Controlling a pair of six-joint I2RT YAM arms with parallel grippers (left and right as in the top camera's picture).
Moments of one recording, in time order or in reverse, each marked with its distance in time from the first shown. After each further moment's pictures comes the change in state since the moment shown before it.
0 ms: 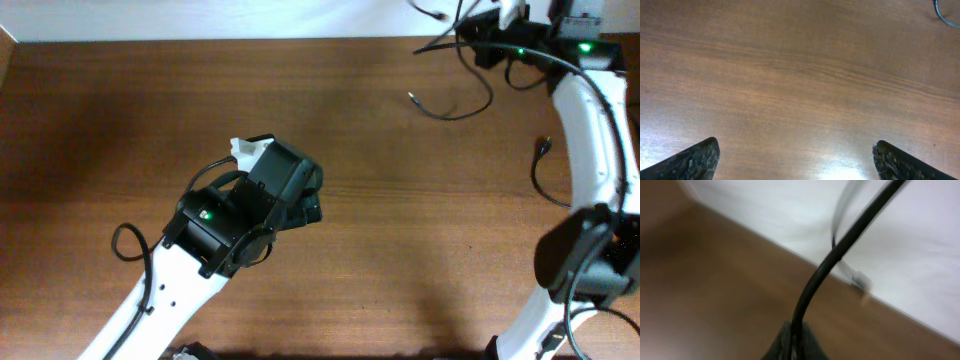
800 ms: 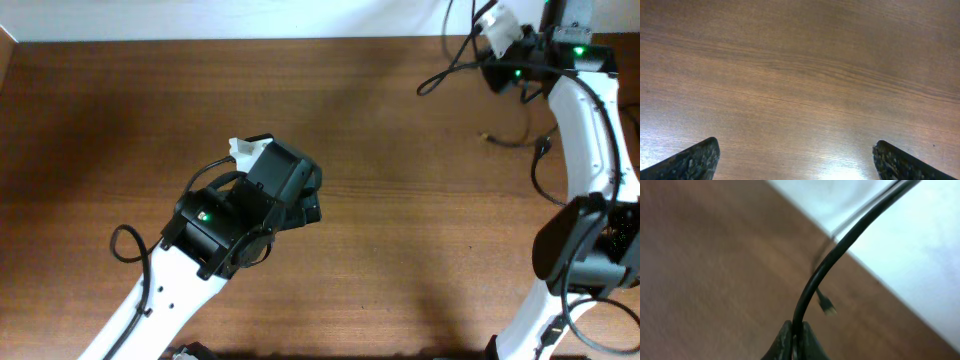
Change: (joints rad) left arm 0.003 -0.005 0.000 0.000 -0.002 0.000; right arm 0.002 0.057 -0.048 -0.125 0.446 -0.428
